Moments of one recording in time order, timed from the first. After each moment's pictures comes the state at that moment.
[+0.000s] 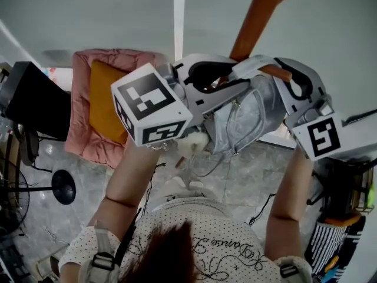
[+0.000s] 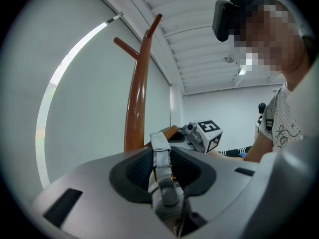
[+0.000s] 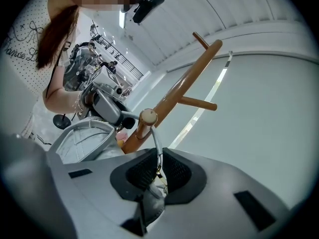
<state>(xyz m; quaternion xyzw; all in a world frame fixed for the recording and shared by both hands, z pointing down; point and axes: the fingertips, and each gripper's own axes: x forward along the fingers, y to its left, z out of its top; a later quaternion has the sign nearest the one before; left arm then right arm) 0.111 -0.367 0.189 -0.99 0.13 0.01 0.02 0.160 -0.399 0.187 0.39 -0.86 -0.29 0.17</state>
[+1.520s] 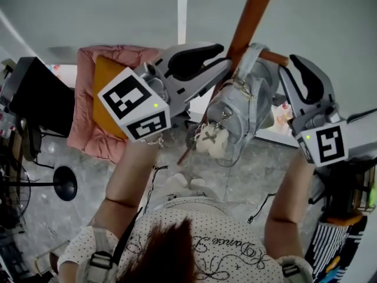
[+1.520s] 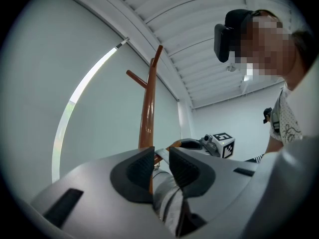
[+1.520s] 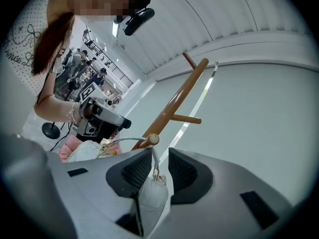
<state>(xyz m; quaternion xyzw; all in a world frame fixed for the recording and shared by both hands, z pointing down) 0.054 -0.361 0.168 -0.97 0.19 0.11 0.04 0.162 -0.361 0.169 0.43 -0.85 -0.29 0.11</state>
